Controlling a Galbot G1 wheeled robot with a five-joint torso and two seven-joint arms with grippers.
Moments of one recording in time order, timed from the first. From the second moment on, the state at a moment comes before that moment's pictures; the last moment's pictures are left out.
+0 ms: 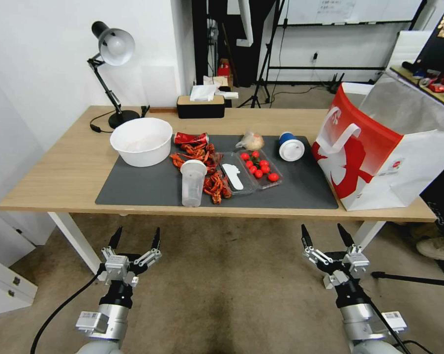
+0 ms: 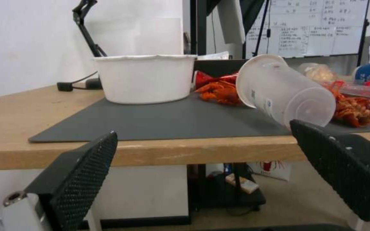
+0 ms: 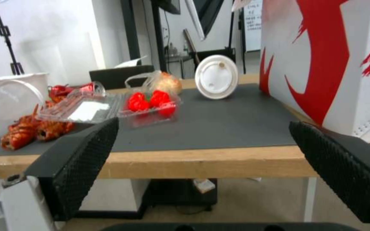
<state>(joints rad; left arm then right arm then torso) 1.74 -1.43 -0.60 -2.01 -0.22 -0.36 0.10 -1.75 1.17 0.51 2.03 0.41 0.39 0.04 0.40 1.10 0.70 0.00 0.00</state>
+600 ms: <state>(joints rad) 1.74 -1.43 -0.59 -2.03 -0.20 -0.34 0.10 -1.39 1.08 0.25 2.14 0.44 0.02 0.24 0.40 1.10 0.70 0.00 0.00</state>
